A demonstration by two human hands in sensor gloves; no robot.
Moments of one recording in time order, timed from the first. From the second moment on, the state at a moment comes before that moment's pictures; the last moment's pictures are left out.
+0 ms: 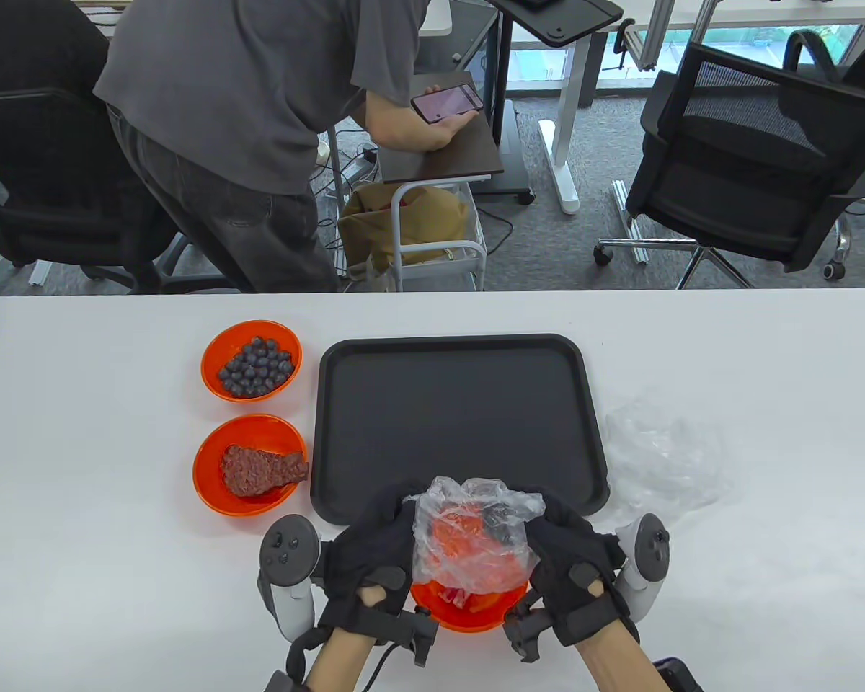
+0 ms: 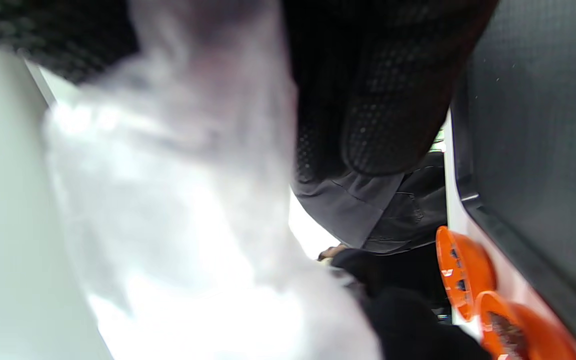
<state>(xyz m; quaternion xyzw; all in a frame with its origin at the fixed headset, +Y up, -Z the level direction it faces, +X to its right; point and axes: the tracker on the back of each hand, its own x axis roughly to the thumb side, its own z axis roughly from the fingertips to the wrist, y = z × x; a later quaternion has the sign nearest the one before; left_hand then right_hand) -0.131 -0.714 -0.237 -0.03 -0.01 0.67 0.74 0.152 -0.732 -0.251 0.10 -0.01 0.56 0.82</state>
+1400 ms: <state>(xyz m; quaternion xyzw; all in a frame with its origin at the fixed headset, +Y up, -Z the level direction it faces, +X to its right) -0.167 -0.725 -0.214 0.01 0.13 0.53 0.84 0.166 -0.734 -0.229 0.02 -0.07 0.81 0.58</state>
